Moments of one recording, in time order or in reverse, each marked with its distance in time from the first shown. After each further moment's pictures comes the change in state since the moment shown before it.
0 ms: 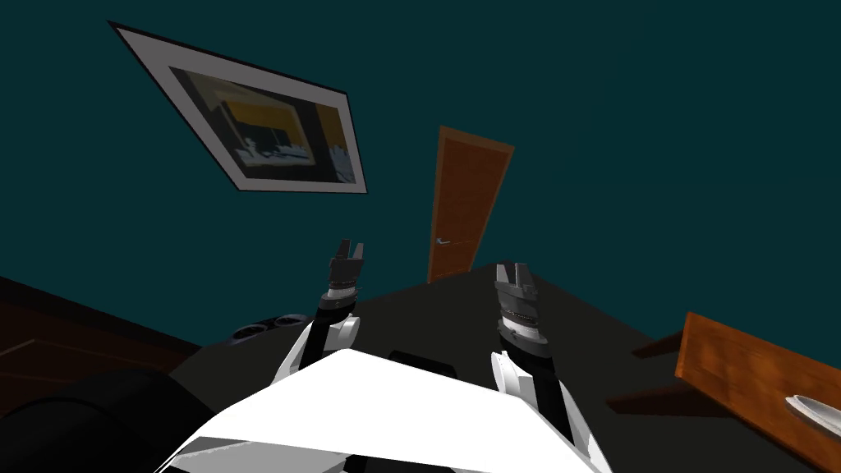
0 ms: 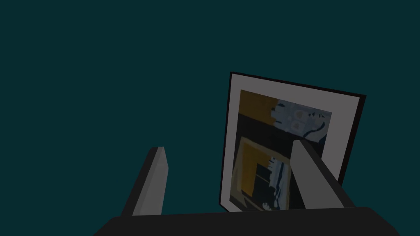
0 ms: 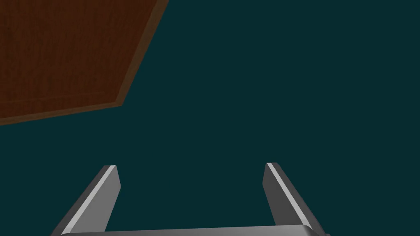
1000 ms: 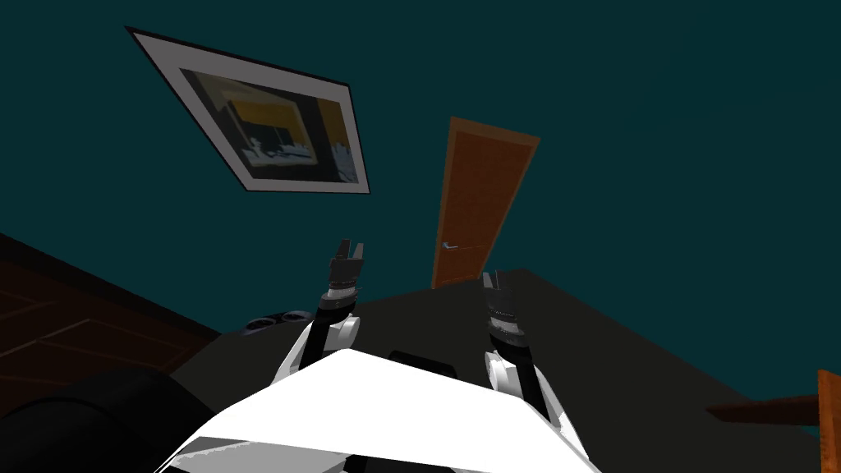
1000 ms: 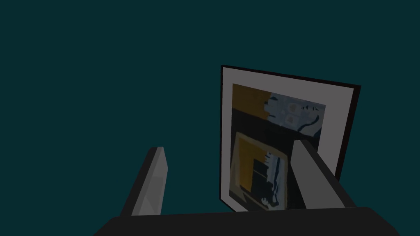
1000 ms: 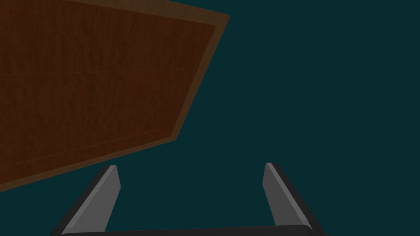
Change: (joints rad) arm -0.072 -0.065 0.021 0.237 -0.044 -0.035 -0.039
